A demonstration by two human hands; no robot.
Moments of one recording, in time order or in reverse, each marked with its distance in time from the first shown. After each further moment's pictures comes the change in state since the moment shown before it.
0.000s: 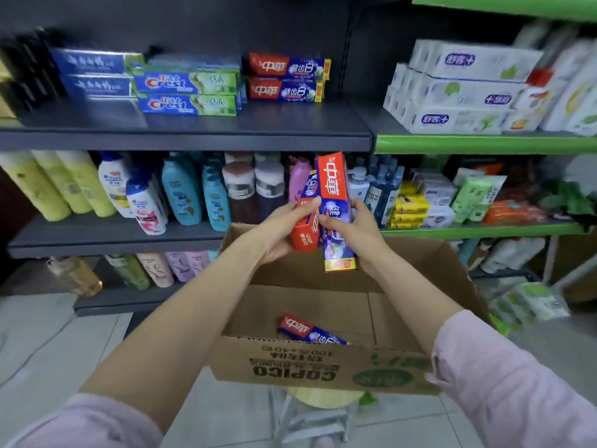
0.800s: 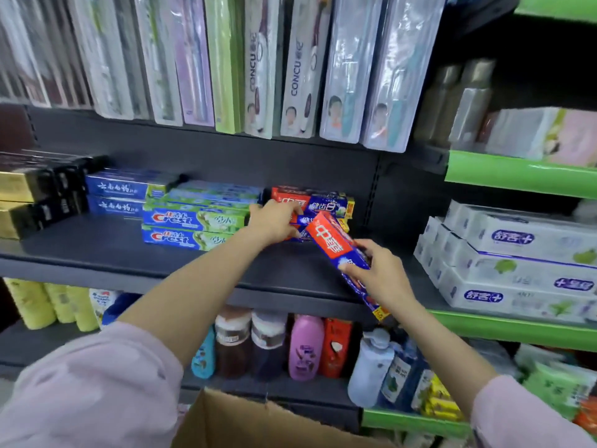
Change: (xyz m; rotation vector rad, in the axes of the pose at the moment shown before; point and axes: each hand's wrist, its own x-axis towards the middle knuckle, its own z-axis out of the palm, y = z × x) left_hand 0.202 0.233 -0.063 1.631 0.665 0.311; right_hand 0.227 -0.123 -0.029 -0.699 0.021 -0.465
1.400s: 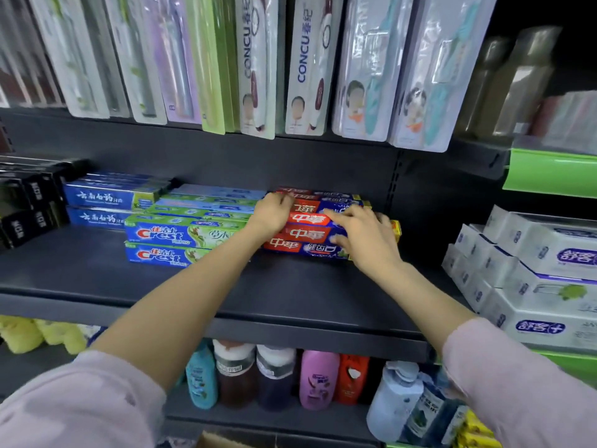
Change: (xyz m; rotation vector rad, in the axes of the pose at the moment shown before) left_hand 0.064 -0.024 0.012 -0.507 0.124 -0.179; right_hand 0.110 -0.030 0.031 -0.615 -0.007 -0.282
